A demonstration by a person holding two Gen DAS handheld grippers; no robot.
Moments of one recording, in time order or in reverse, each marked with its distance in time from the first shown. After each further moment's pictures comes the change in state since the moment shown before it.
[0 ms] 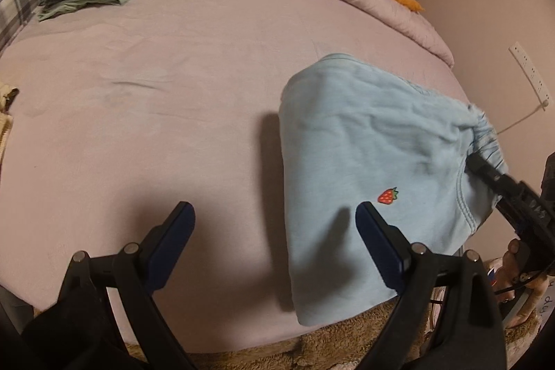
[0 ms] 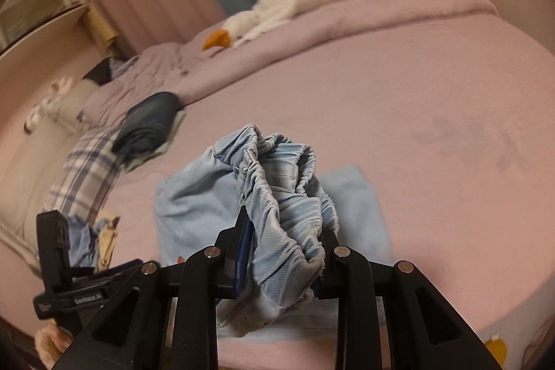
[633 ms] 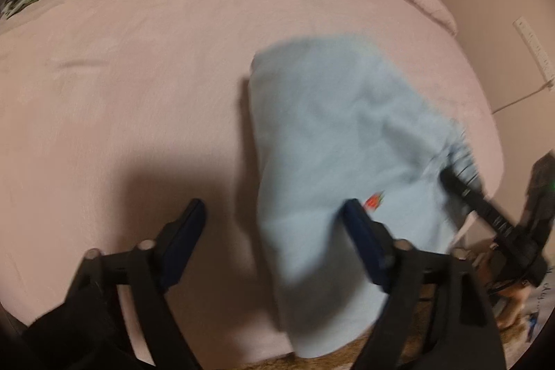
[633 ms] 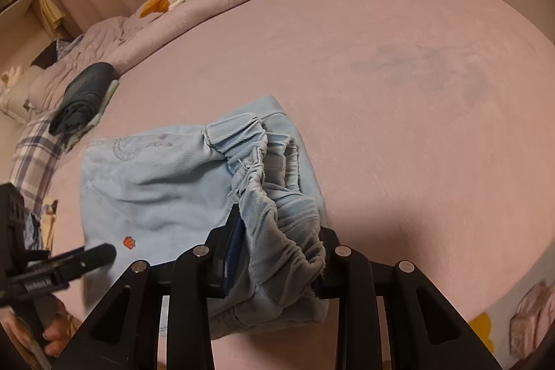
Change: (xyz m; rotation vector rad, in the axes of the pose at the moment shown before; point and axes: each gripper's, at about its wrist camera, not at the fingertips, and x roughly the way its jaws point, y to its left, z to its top) left arm 0.044 -0.017 0.017 0.031 0.116 -0.020; right arm 0.042 -0.038 -0.022 0.034 0.111 -0.152
